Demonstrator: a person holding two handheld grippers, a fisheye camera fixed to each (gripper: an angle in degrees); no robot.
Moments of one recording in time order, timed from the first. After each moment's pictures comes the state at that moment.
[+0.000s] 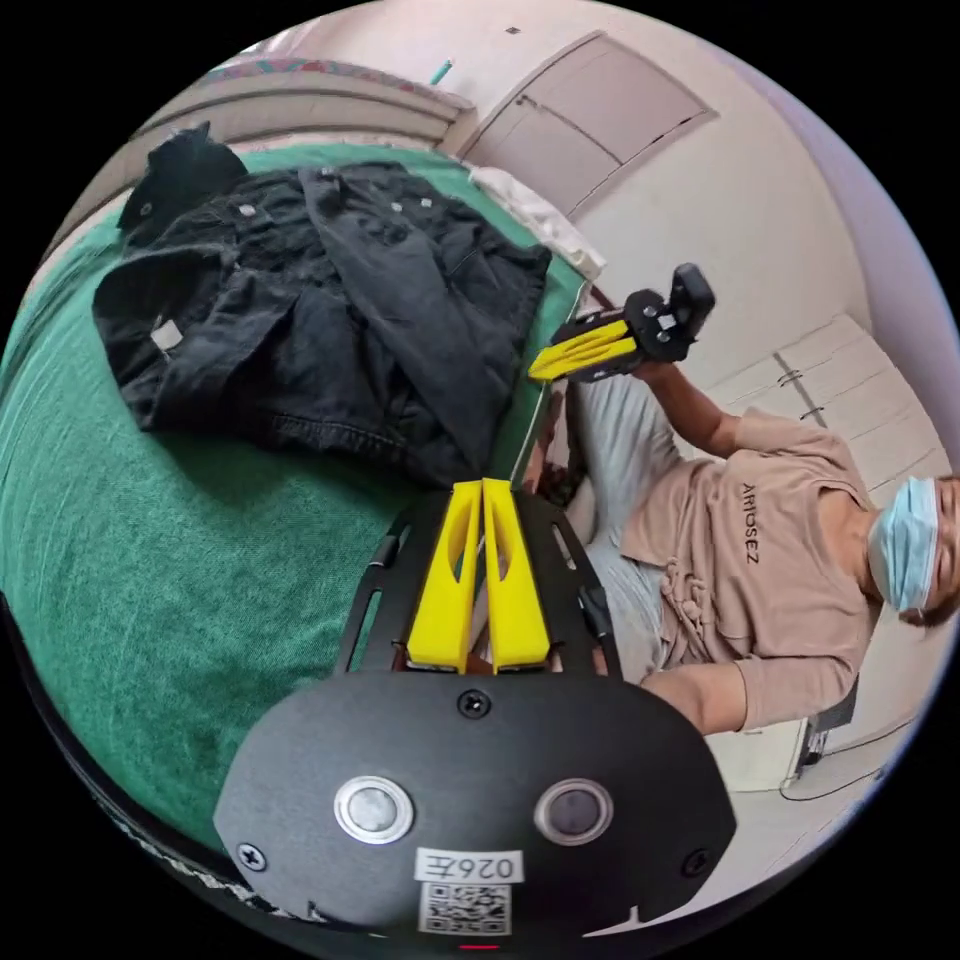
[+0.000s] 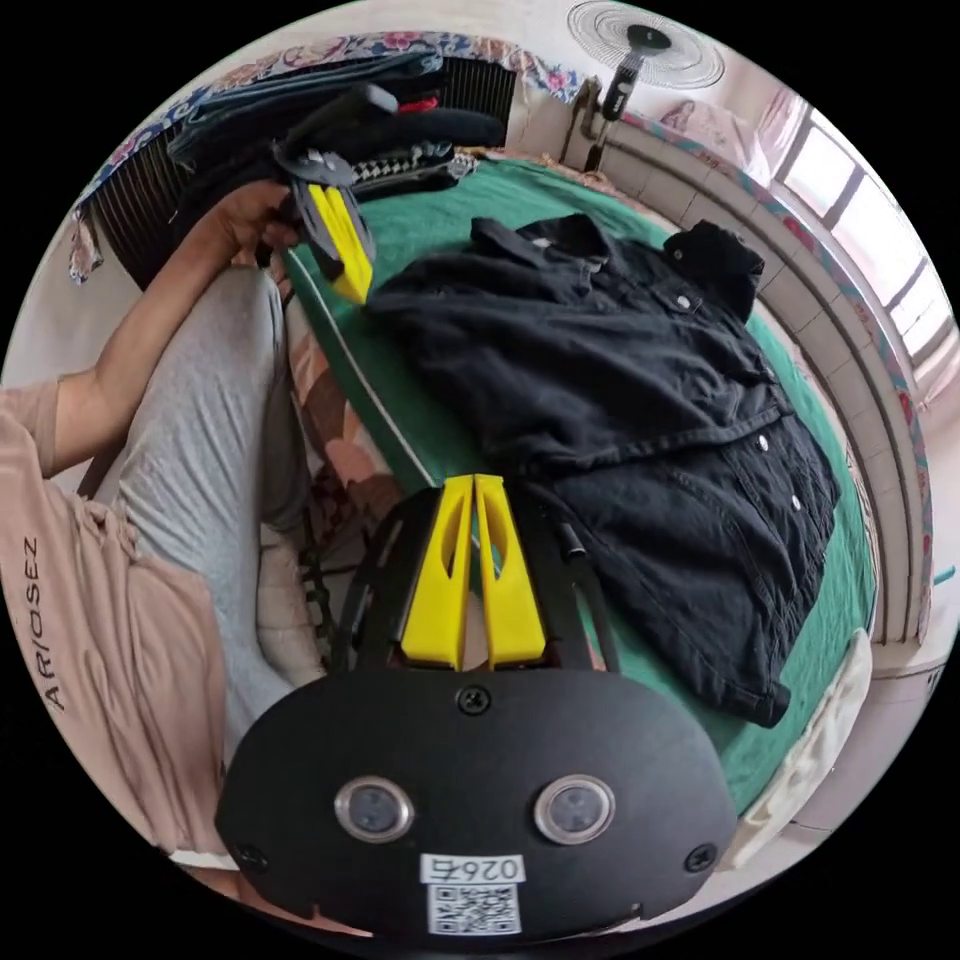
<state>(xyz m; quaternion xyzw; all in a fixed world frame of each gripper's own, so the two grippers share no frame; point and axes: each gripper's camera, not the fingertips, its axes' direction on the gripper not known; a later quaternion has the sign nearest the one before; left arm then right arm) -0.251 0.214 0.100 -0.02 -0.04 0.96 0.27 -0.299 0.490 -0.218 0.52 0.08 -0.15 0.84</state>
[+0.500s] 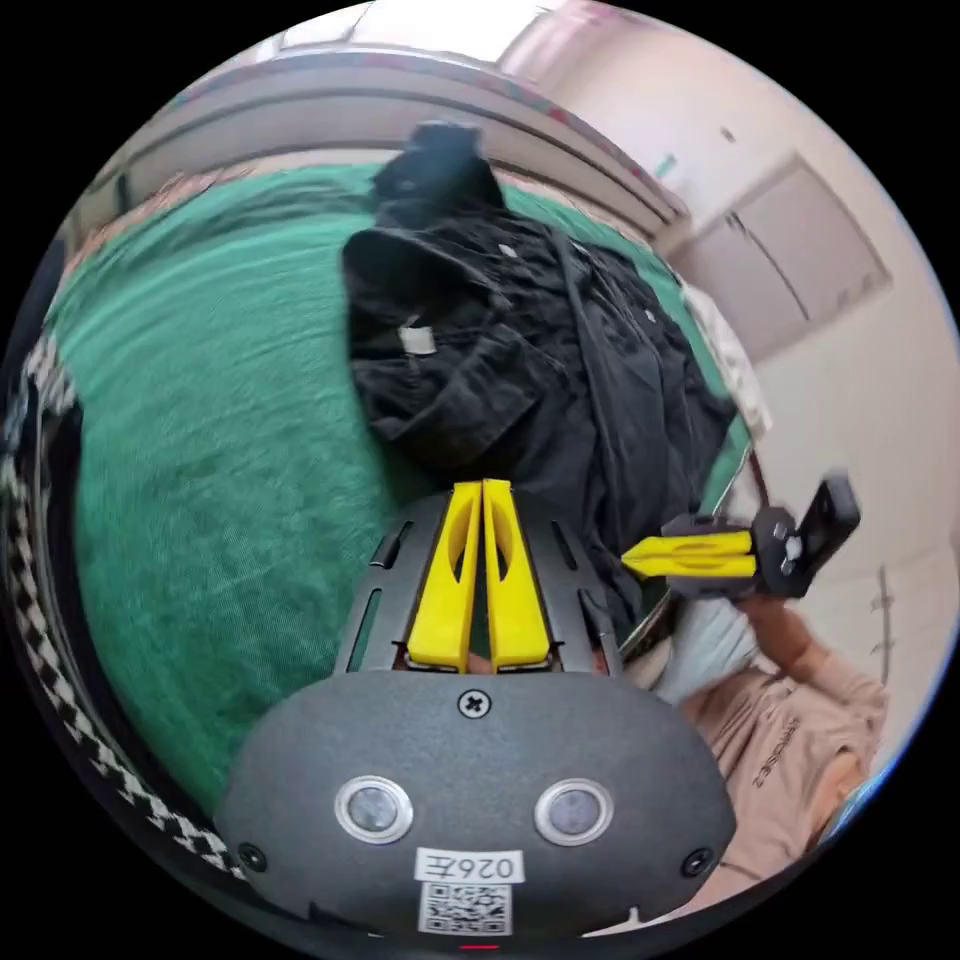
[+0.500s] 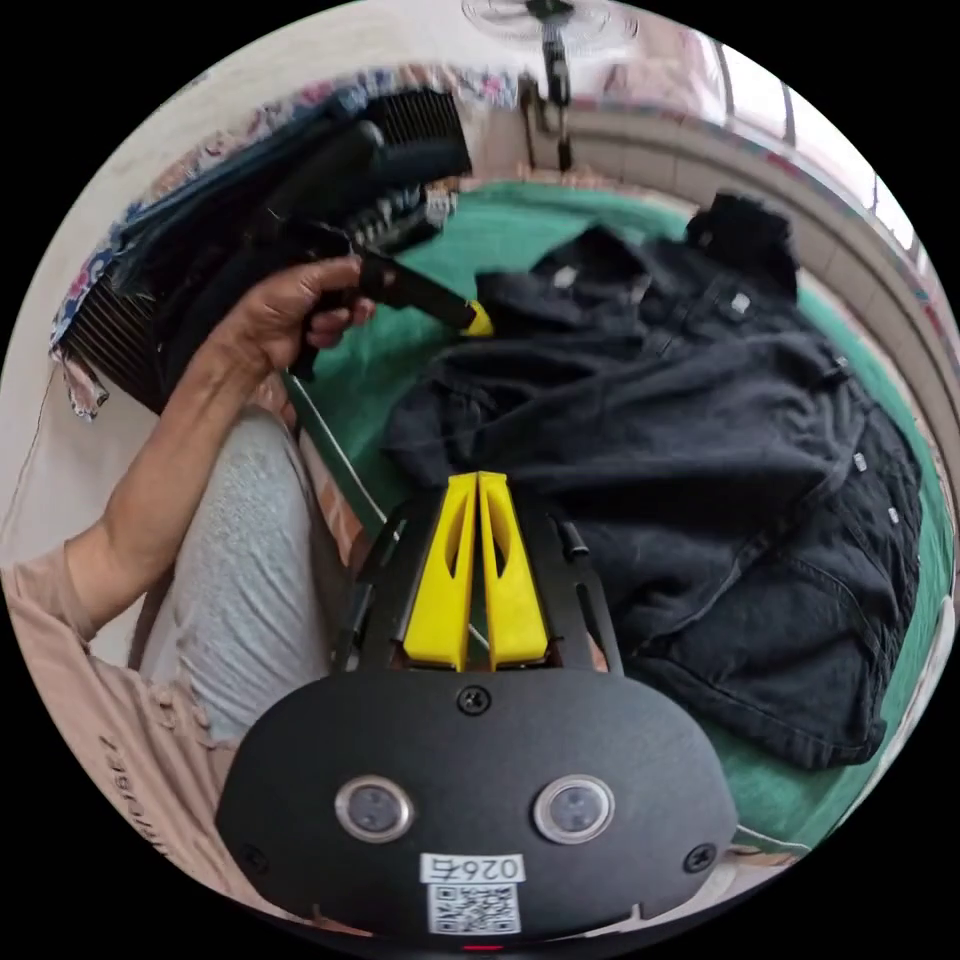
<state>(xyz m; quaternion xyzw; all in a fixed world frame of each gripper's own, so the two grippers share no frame) -0.188 0.187 0.082 0.21 -0.06 0.83 0.51 -0.296 0.490 -0.303 0.59 -0.05 -0.12 0.80</state>
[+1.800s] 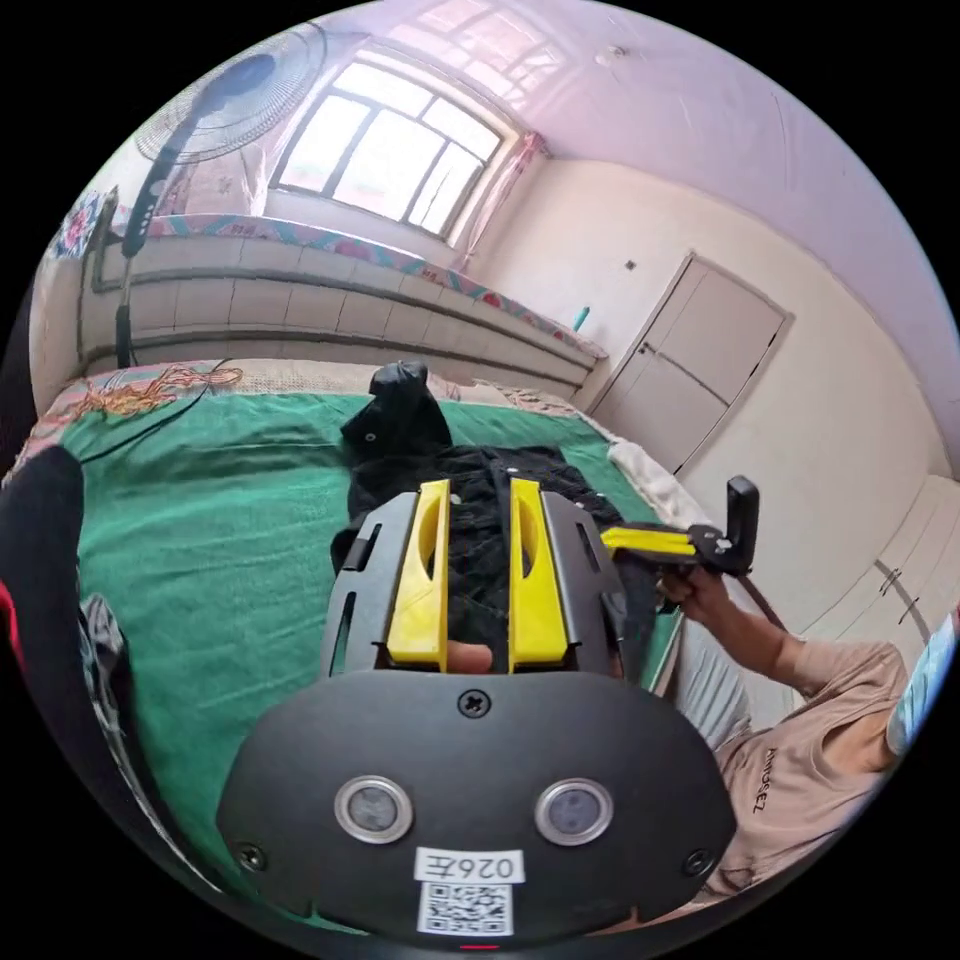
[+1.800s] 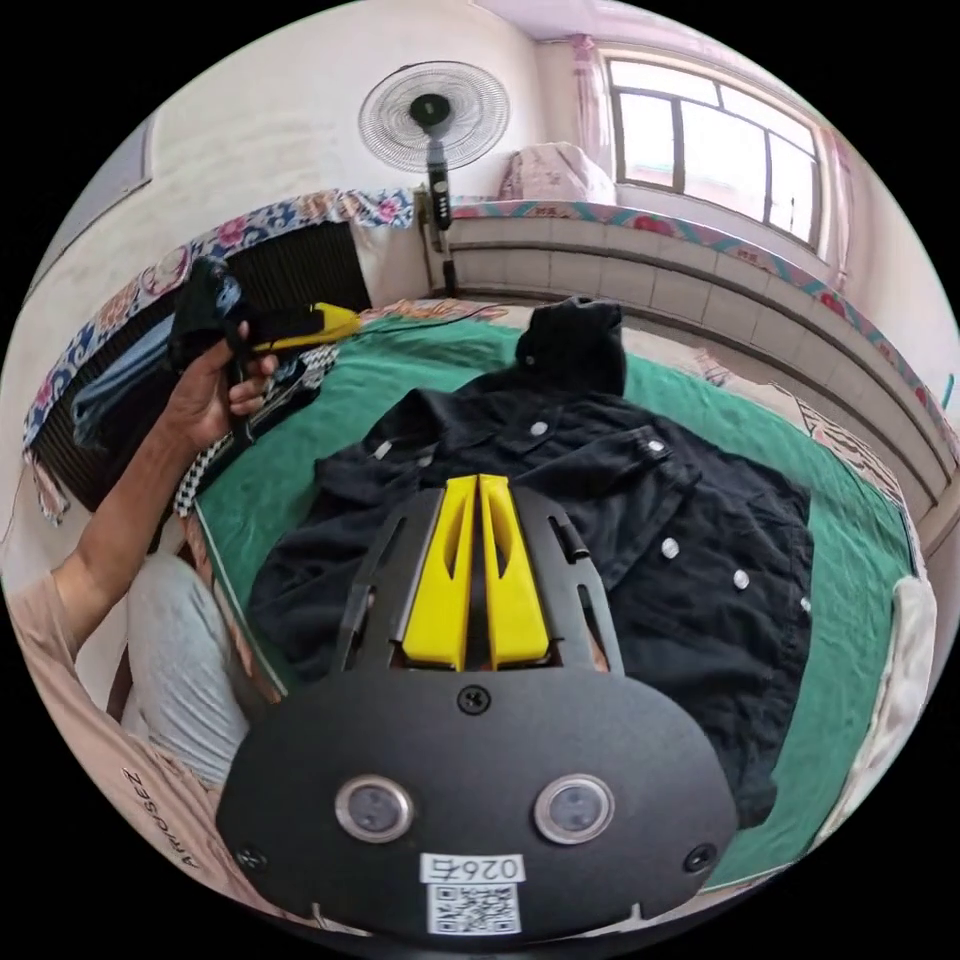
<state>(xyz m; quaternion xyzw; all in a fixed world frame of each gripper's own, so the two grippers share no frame) -0.121 0.287 0.044 0.27 0.10 0.89 0.36 0.122 0.575 -0.395 0.67 -0.07 0.00 0.74</state>
